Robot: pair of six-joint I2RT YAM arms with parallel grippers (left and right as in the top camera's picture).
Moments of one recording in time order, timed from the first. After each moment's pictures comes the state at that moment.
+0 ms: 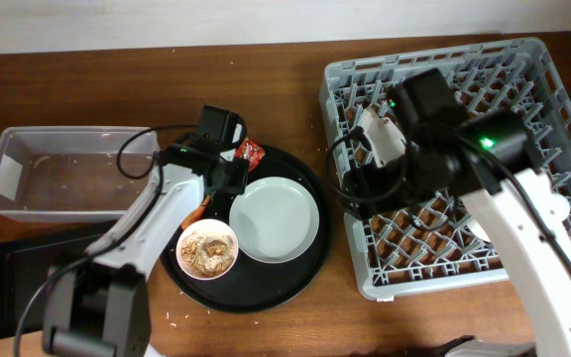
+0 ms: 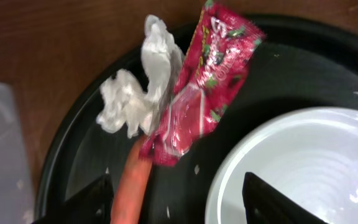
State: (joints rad) left arm -0.33 1.72 1.23 -0.66 -0.11 -0.08; right arm 0.37 1.49 1.74 -1.53 -0.36 0.11
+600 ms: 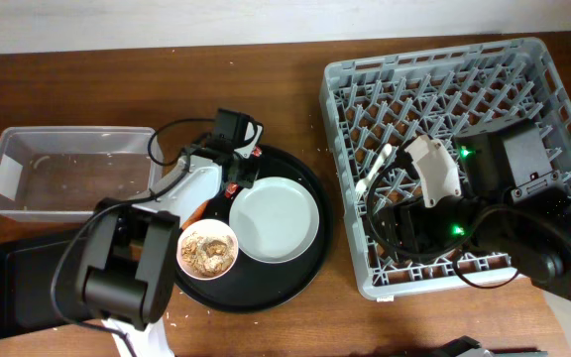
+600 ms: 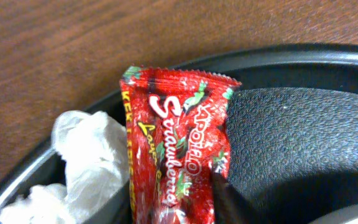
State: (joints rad) left arm -0.33 1.98 1.24 -0.35 -0.03 0.09; right arm 0.37 1.22 1.74 -1.56 -0.36 0.13
